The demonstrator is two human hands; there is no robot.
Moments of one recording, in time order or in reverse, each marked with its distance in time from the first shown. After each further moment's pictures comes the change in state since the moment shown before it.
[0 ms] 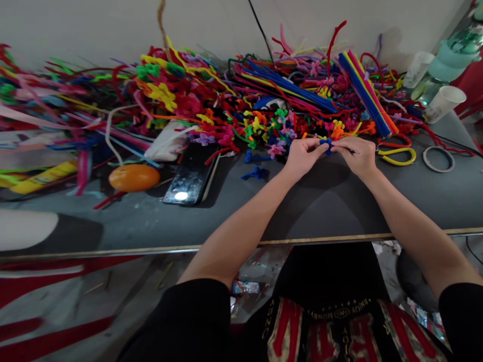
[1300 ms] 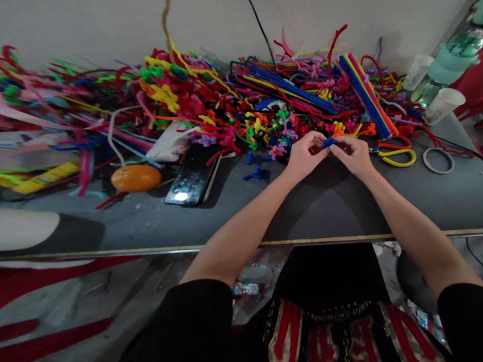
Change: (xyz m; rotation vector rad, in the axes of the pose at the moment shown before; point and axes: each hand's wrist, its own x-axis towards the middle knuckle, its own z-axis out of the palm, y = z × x) left_hand -0.001 0.004 -0.001 0.202 0.047 0.143; right_hand 0.000 0.007 0.011 0.160 -0.029 0.199
